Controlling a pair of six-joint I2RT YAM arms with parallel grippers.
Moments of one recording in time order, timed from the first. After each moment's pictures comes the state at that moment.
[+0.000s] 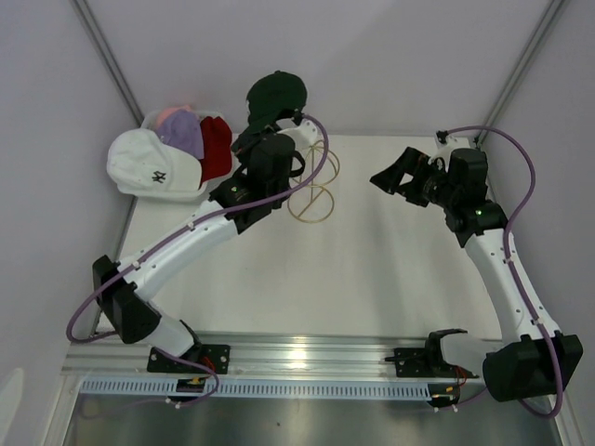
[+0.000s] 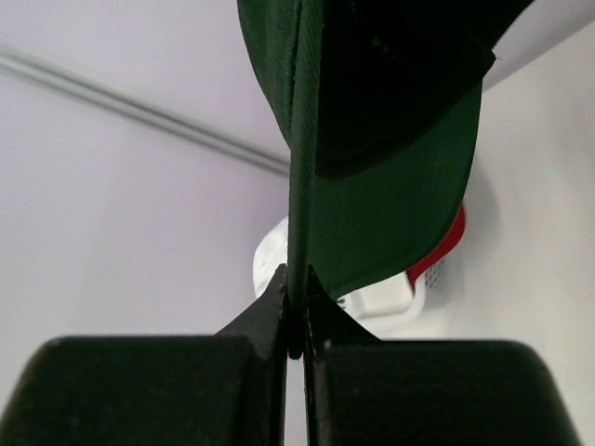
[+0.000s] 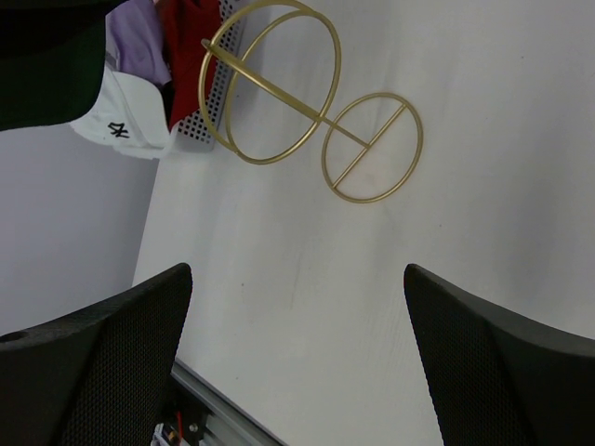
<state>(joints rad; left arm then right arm) -0.79 1.48 1.48 -0.20 -1.05 0.81 0.14 1.16 1.15 -0.38 -0.44 0.56</state>
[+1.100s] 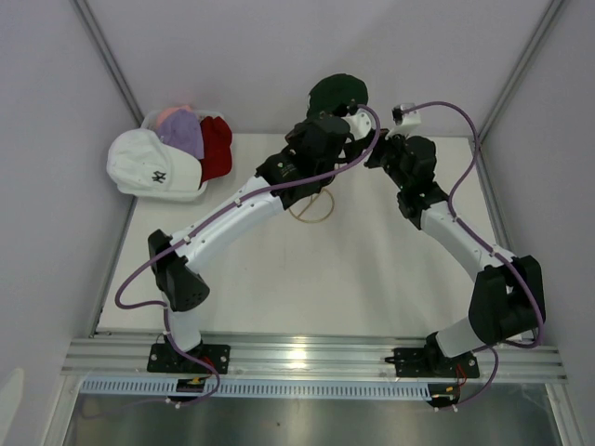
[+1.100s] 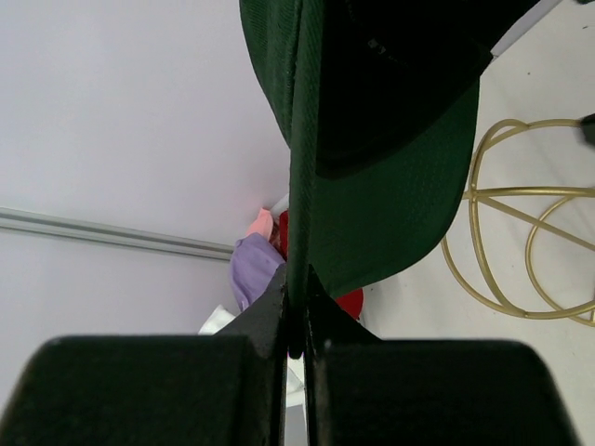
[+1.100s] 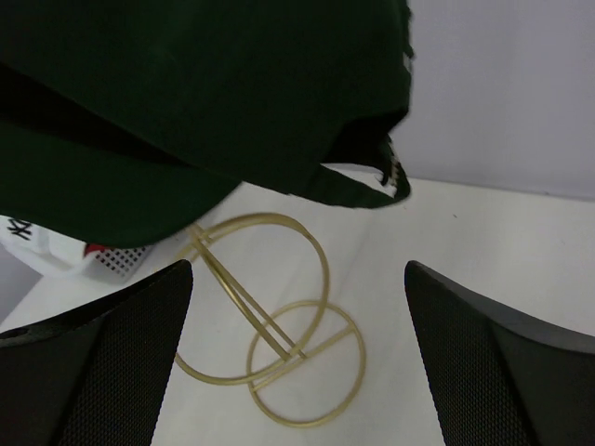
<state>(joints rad) -0.89 1.86 2.02 -0.48 -0.88 0.70 0.33 1.49 1.14 0.34 -0.14 0.30</state>
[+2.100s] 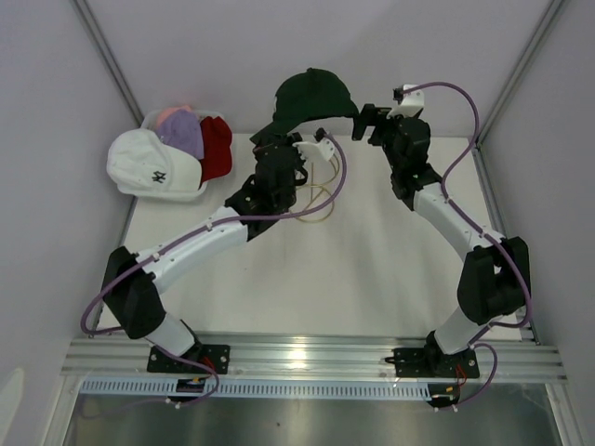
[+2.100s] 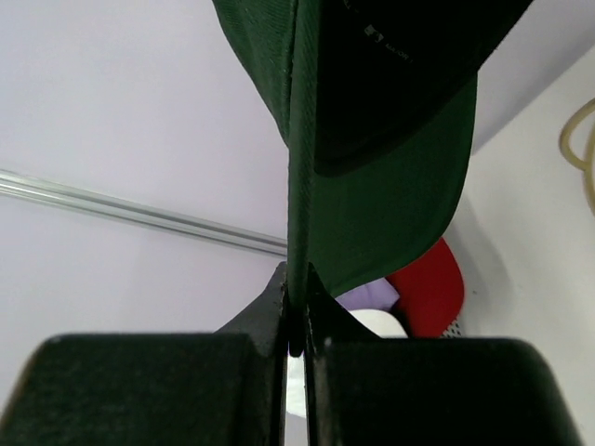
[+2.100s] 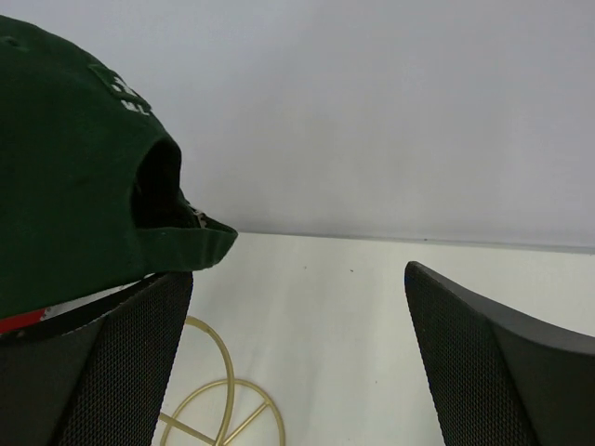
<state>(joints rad) -0.80 1.56 1.38 0.15 -0.83 1.10 0.34 1.63 1.34 0.34 0.14 0.18</state>
